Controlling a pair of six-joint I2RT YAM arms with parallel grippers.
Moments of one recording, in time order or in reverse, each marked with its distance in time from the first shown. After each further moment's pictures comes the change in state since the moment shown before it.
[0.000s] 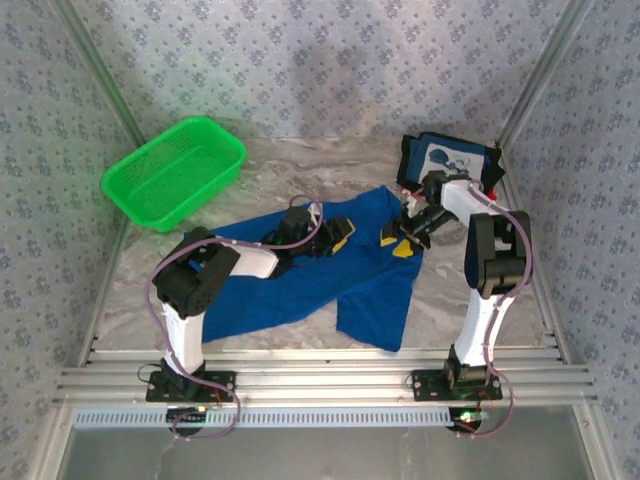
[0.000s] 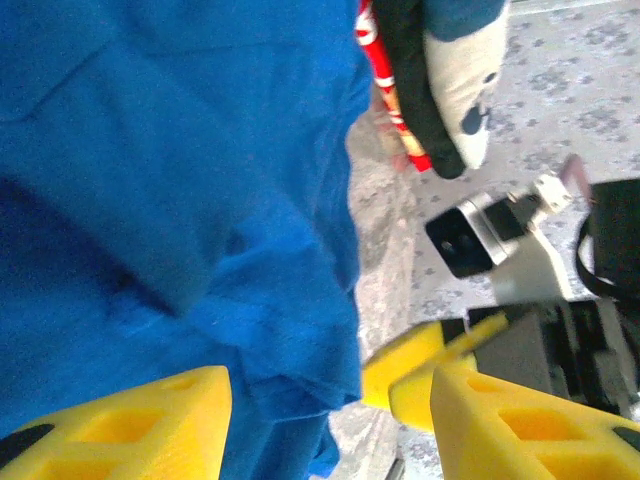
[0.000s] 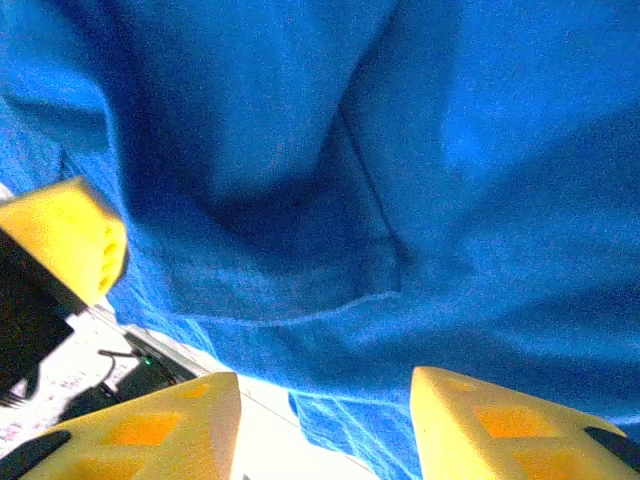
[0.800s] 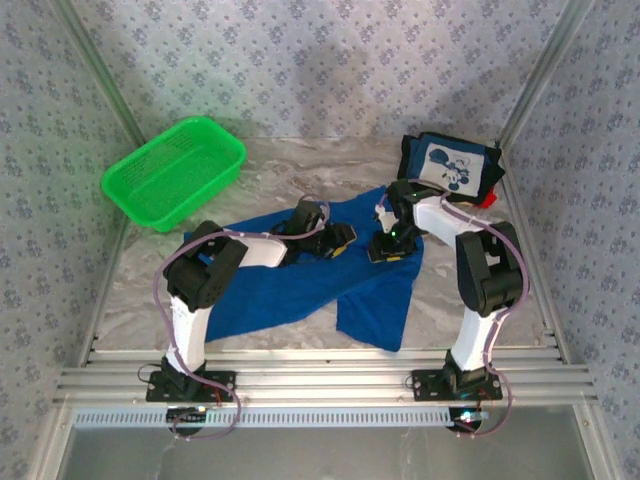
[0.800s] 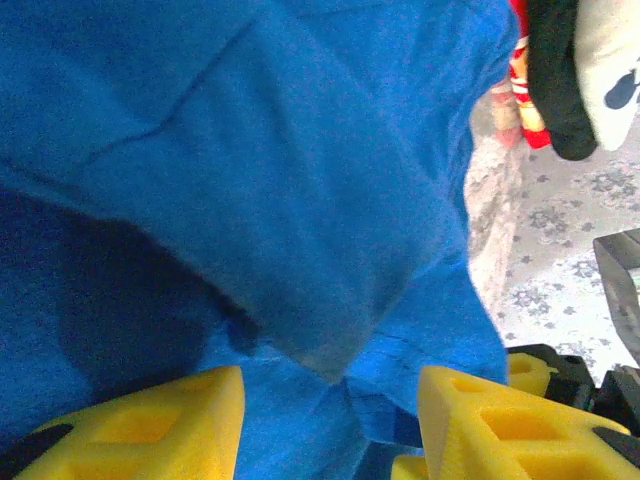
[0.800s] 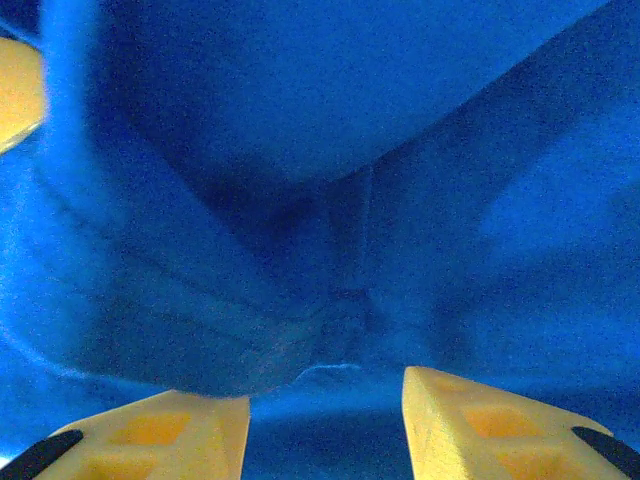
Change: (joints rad) left arm 0.007 0.091 0.158 -0.292 0.025 0.110; right arm 0.217 -0.091 -0.133 0.222 0.401 -0.173
